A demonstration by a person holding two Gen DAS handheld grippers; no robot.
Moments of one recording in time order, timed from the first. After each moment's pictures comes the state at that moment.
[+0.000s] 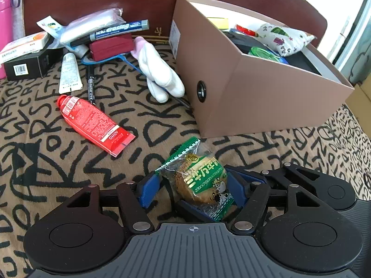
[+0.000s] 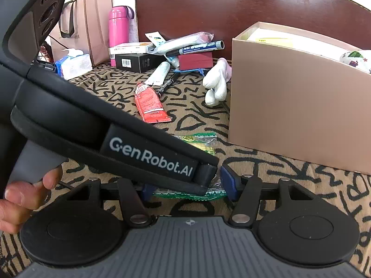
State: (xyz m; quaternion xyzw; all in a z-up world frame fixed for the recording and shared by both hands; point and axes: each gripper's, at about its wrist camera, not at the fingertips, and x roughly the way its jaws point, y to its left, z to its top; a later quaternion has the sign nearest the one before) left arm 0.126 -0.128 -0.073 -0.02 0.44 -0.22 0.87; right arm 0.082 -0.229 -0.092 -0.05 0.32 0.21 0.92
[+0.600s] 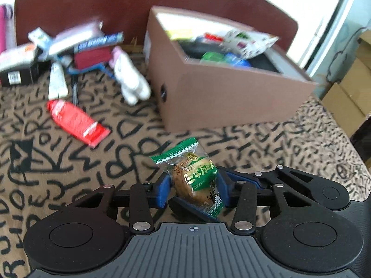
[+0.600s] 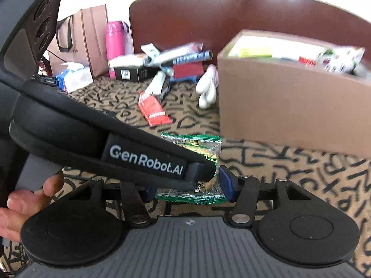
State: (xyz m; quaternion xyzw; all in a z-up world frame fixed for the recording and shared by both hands) left arm 0.081 -0.136 -0.040 -0.03 0.41 -0.26 0.87; right arm 0.036 -0.244 -0.059 -0.02 0.30 0.18 0.94
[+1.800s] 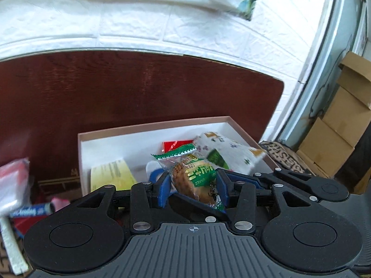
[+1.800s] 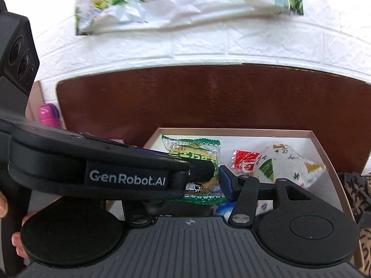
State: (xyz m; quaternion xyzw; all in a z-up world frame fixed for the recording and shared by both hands) left arm 0.274 -0.246 0.058 -0.02 0.33 -0.33 0.89; right arm 0.232 -0.359 0.039 0.01 0.25 0.12 0.96
